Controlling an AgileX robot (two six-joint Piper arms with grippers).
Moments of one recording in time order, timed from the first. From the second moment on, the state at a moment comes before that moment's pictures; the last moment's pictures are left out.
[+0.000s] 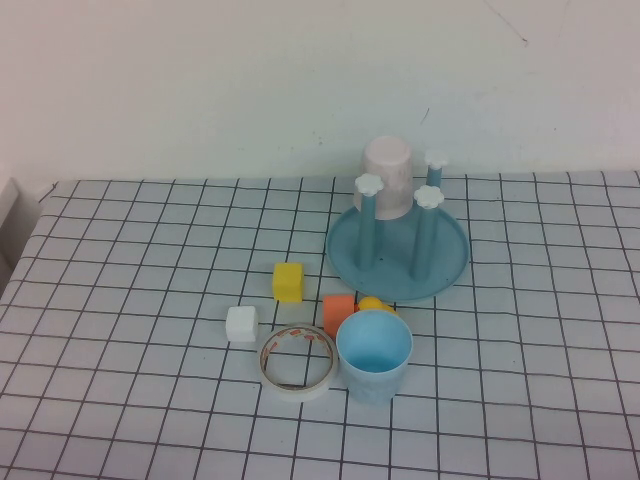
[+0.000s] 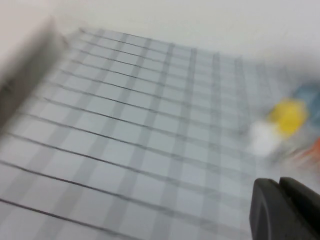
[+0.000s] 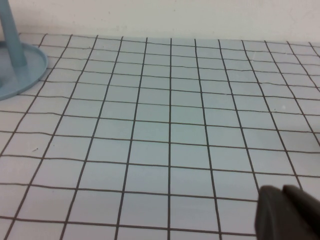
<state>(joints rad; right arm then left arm) -0.05 -0.01 0.02 -0.15 0.38 0.10 0.00 -0.01 0.02 -0.25 0.32 -0.01</state>
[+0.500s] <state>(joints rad) -0.05 -0.01 0.02 -0.18 0.38 0.10 0.00 -0.01 0.02 -0.89 0.17 -0.21</state>
